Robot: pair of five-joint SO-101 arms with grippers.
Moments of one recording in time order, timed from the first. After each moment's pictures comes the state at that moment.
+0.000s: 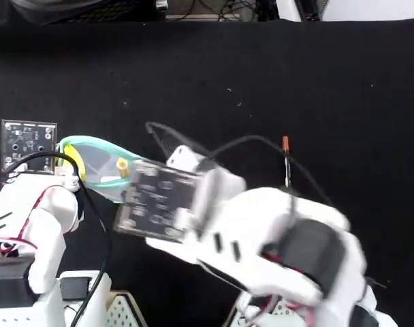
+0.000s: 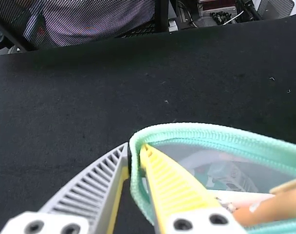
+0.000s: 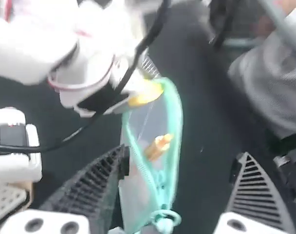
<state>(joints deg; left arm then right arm) -8.1 -66.7 39.2 75.3 -10.0 -57.4 -38.8 -11.1 87.2 24.0</state>
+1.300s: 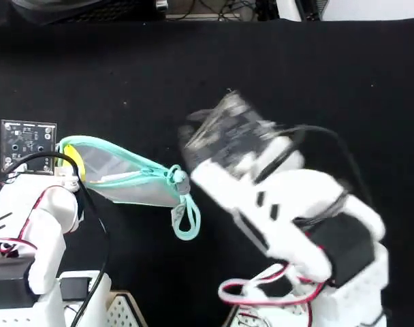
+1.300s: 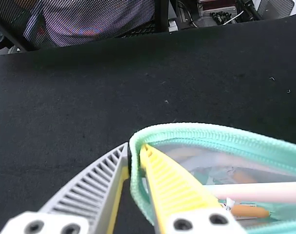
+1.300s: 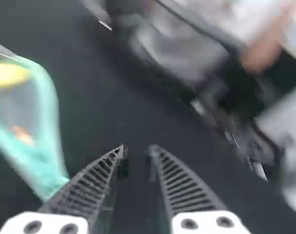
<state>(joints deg) -8.1 -66.7 39.2 75.3 -10.0 -29.1 -46.5 2.3 79.0 22.9</state>
